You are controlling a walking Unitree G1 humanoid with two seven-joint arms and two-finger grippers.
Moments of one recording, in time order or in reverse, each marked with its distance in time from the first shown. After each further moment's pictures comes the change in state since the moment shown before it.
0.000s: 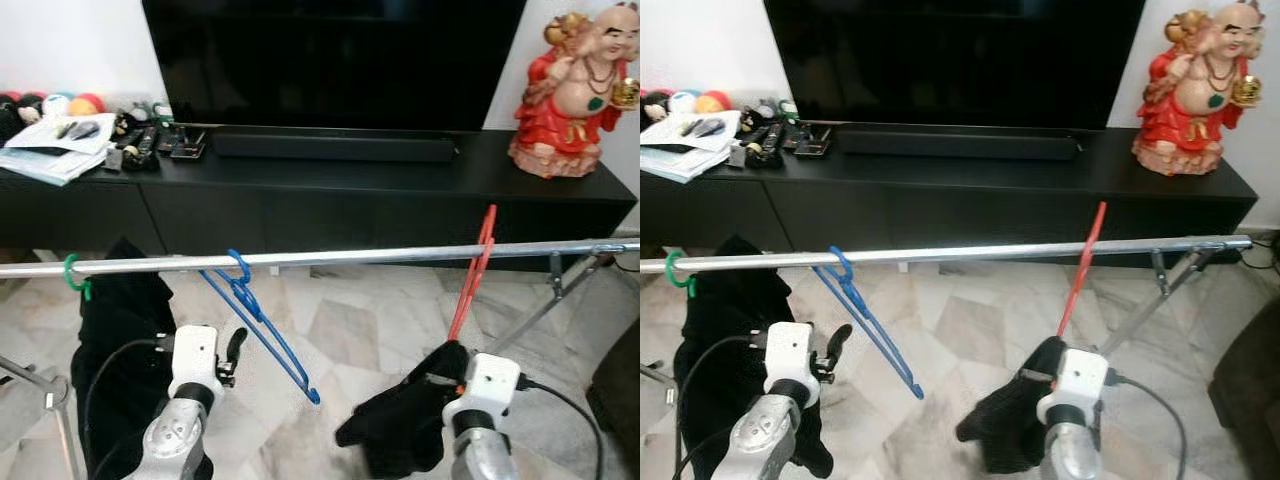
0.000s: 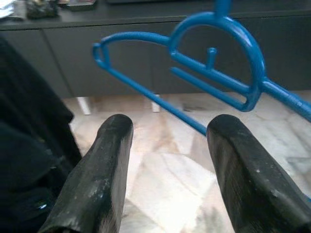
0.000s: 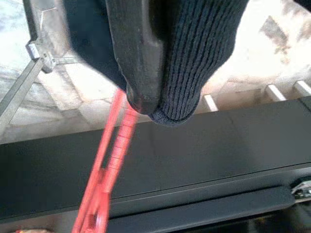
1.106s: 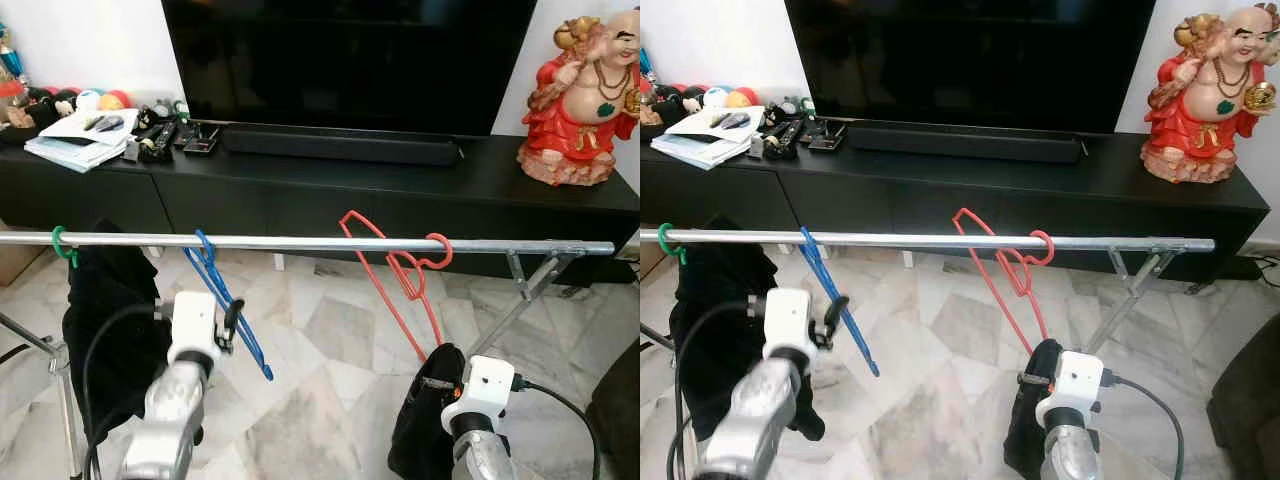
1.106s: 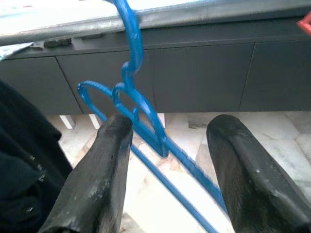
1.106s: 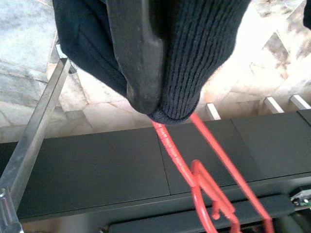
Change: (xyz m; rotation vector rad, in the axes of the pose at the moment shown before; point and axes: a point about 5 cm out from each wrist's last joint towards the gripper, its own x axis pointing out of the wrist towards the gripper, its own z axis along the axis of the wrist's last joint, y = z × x) left arm 0.037 -0.003 0.049 0.045 -0.043 0.005; right arm -0.001 -0.006 -0.003 -0.006 0.021 0.004
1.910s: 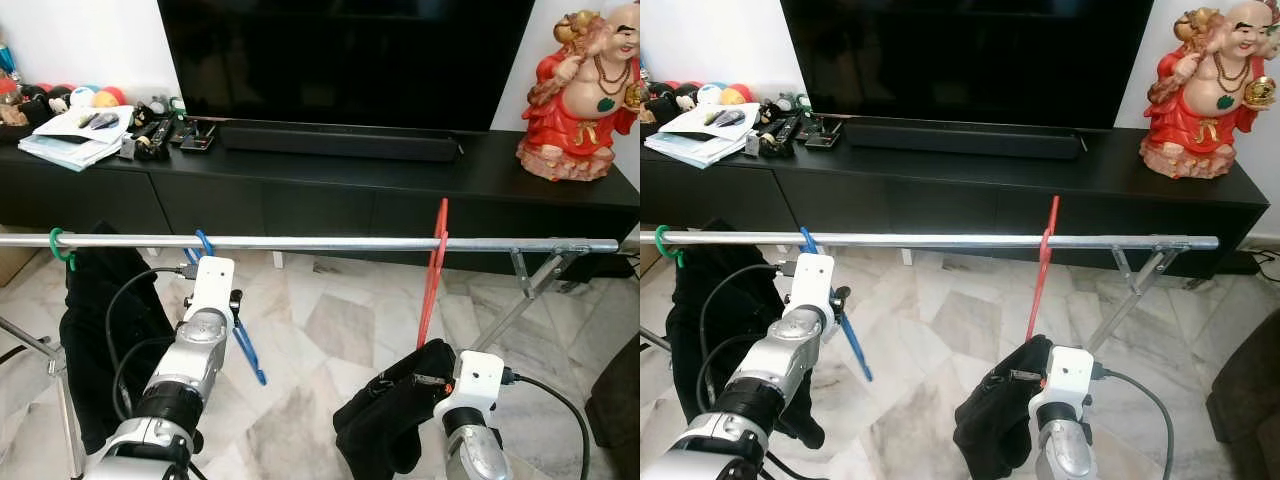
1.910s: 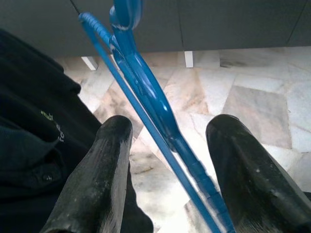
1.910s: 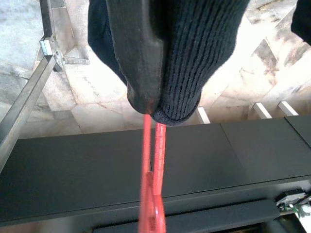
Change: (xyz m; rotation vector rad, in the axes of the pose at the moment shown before) left arm 0.047 -0.006 -0.001 0.059 0.308 0.141; right arm 0.004 0.008 0.001 -0.006 0.004 0.052
